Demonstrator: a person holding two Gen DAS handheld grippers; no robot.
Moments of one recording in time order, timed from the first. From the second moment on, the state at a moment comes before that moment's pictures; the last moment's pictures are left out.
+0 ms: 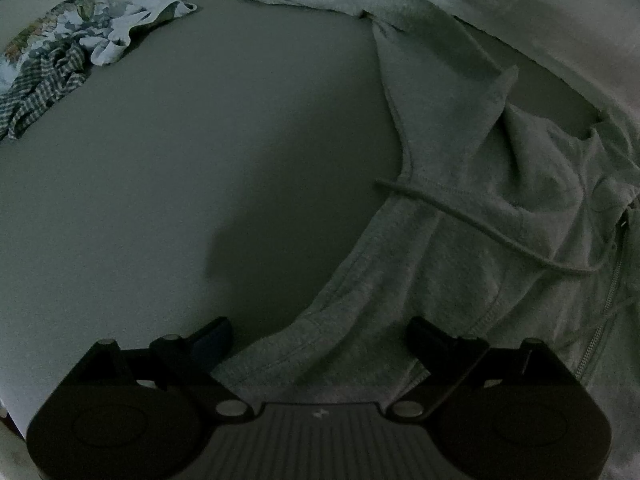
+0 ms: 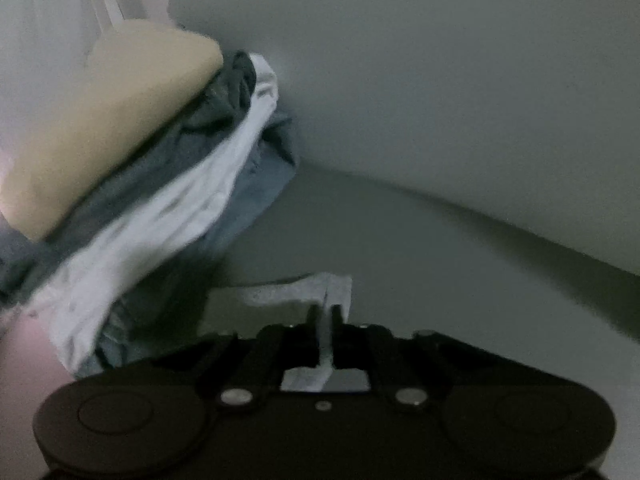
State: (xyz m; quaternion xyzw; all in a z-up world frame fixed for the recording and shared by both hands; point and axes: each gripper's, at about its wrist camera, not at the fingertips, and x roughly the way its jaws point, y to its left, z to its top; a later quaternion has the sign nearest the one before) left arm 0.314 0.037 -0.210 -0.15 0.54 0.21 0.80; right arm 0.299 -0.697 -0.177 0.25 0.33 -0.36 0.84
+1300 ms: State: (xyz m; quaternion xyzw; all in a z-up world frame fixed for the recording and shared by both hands) left arm 0.448 0.145 -0.166 -0.25 0.44 0.15 0.85; right arm 0.442 -0.427 -0.141 0.19 0.37 -0.12 0.90
